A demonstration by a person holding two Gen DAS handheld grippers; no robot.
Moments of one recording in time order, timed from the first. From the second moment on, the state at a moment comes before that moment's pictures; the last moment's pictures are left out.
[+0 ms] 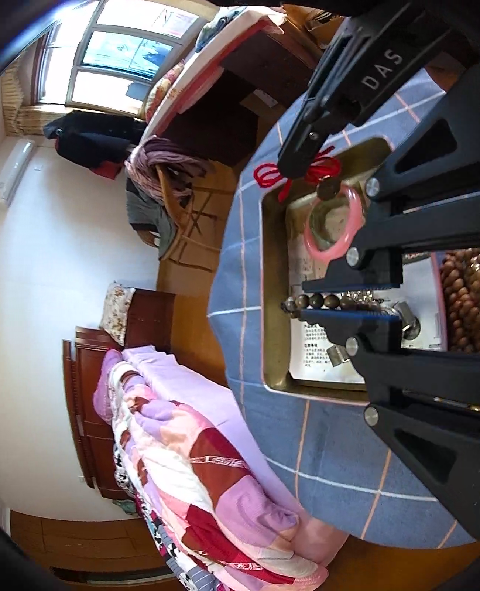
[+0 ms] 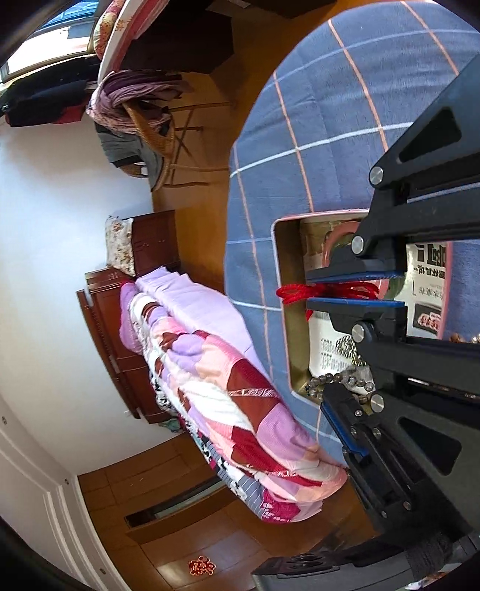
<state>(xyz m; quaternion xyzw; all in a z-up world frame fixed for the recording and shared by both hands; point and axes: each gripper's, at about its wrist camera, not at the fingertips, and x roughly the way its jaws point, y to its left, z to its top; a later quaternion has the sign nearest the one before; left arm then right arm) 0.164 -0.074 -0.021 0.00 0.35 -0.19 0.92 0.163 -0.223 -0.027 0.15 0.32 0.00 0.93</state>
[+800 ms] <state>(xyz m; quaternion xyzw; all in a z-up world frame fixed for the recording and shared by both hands) 0.147 -0.079 -0.023 0.04 0.36 -0.12 0.93 0.121 -0.225 -0.024 0.15 0.28 -0.03 0.95</state>
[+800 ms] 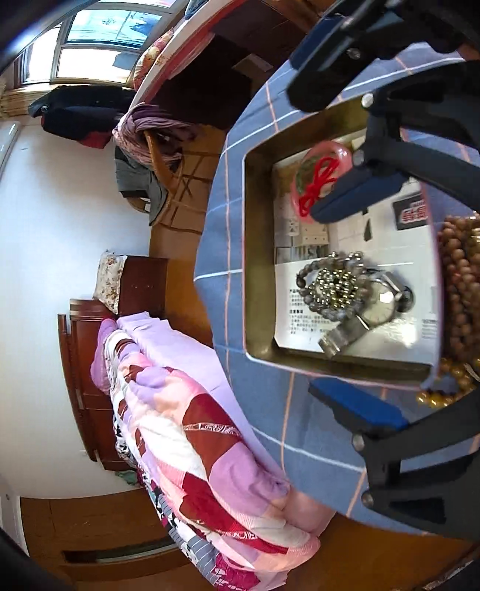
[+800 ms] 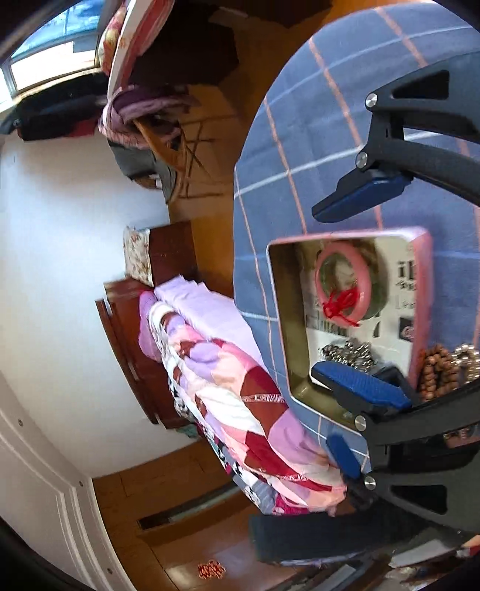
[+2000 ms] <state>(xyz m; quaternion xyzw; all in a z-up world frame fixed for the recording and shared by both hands) 0.021 0.013 -0.059 0.03 0.39 -0.04 0.92 0.003 -0.192 -0.054 0.14 0.36 -0.03 0.92</state>
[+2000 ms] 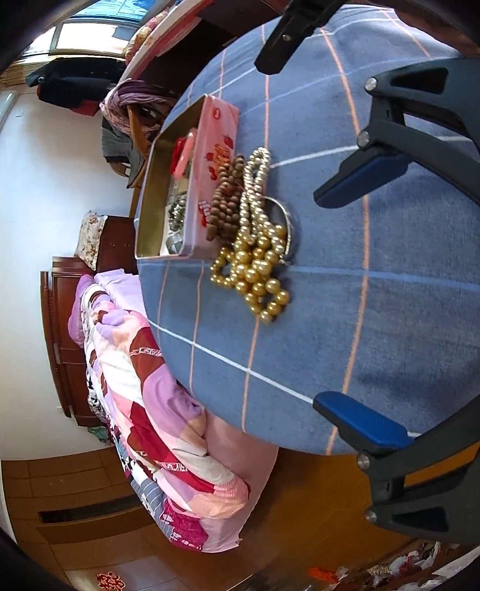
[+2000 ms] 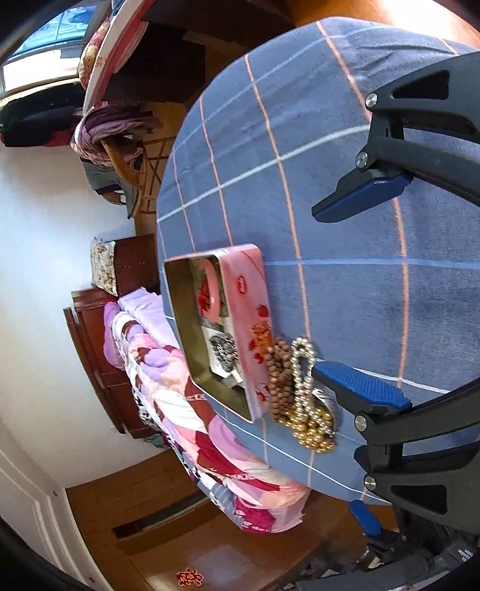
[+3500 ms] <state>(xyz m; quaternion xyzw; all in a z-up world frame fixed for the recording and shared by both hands) 0.036 0.058 -0.052 -0.01 0.38 -0.04 0.92 0.078 -0.152 -0.052 0.18 0.38 0.08 0.90</state>
